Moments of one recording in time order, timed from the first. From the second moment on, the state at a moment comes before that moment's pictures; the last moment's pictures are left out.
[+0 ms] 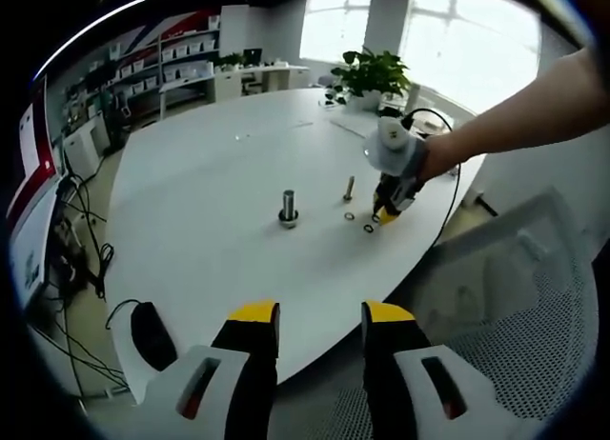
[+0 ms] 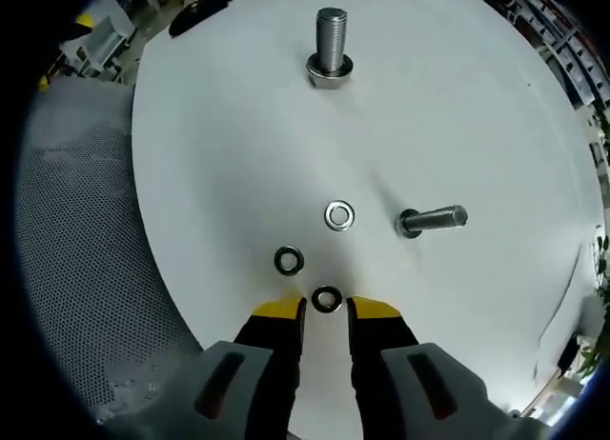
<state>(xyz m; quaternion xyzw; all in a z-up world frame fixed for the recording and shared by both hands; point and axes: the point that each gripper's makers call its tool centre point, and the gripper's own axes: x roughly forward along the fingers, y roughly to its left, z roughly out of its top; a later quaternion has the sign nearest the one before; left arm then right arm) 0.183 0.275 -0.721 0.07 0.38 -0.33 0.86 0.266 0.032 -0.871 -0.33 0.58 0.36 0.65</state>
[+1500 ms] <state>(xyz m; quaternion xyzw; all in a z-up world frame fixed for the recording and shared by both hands) 0.180 0.274 -0.722 0.08 0.38 -0.34 0.86 0.269 0.029 -0.872 -0.30 0.54 0.30 0.73</state>
